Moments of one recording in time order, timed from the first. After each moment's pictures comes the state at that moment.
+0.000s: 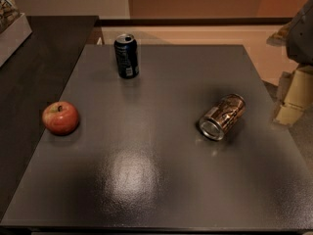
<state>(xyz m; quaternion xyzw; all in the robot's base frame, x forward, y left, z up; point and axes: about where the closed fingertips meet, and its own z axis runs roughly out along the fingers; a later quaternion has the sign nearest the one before) 0.438 -0.217 0.976 -0.60 0.78 -0.03 0.16</state>
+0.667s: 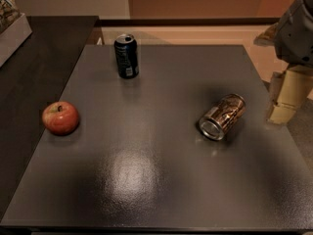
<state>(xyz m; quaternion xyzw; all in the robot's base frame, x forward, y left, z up) 0.442 -0.203 0.973 -0.64 0.76 -0.03 0.15</state>
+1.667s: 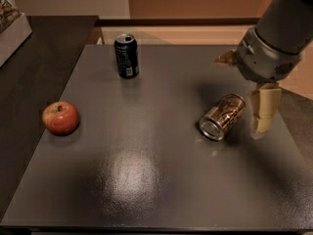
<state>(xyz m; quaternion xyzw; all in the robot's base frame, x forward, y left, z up) 0.462 -0.167 0.914 -0.78 0.61 0.02 0.12</state>
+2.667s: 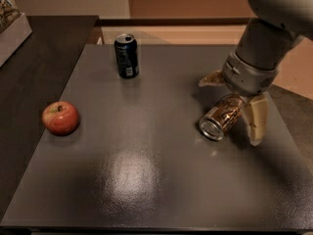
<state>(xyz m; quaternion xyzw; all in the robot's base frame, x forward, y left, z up) 0.472 -0.168 0.860 -0.84 0.54 0.04 0.07</state>
